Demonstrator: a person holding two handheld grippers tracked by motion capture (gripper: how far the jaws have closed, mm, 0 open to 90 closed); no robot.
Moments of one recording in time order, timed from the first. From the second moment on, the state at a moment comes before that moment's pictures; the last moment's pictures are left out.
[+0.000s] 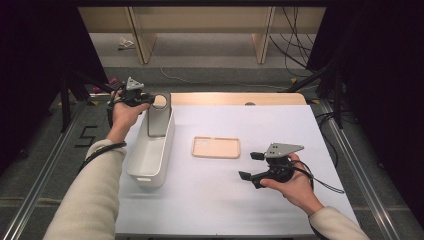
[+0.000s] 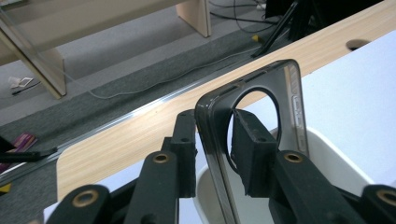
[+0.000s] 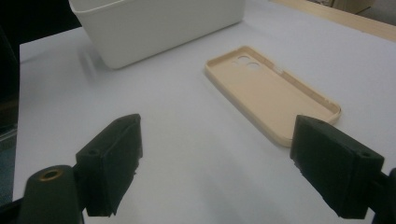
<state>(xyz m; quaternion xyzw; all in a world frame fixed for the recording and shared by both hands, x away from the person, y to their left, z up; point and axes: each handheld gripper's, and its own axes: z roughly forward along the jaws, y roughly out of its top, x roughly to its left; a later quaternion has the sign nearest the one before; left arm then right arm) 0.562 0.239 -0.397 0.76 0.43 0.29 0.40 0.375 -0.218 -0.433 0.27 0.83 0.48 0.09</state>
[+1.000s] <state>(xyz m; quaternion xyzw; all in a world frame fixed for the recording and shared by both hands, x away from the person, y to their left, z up) 0.560 0.234 -0.395 0.74 0.49 0.29 0.37 0.376 -0.218 -0.435 0.27 0.83 0.48 0.09</state>
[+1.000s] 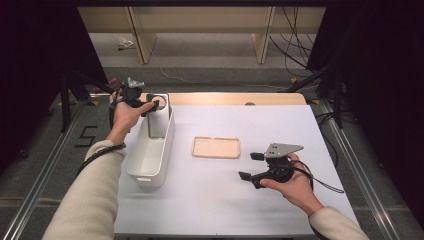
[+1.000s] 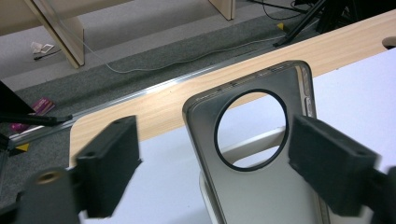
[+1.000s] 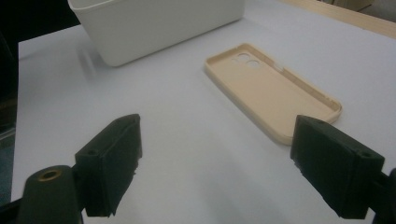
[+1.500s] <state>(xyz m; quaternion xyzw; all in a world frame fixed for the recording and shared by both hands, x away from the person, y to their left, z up) 0.507 0.242 -0.386 0.73 0.49 0.27 0.39 0.378 -0.220 -0.434 0.28 0.83 0.48 0.09</state>
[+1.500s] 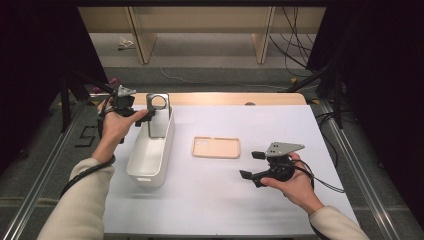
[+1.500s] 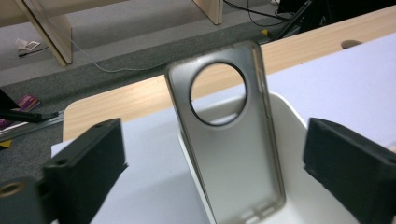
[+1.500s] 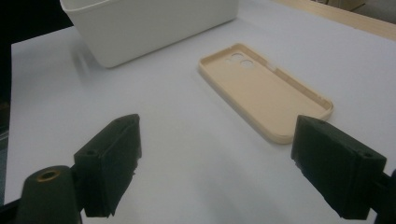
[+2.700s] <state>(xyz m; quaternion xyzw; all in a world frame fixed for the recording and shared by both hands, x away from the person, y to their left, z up) 0.340 0.187 -0.418 0.74 0.38 0.25 0.50 0.380 -0.235 -0.429 0.28 0.82 0.48 0.10</state>
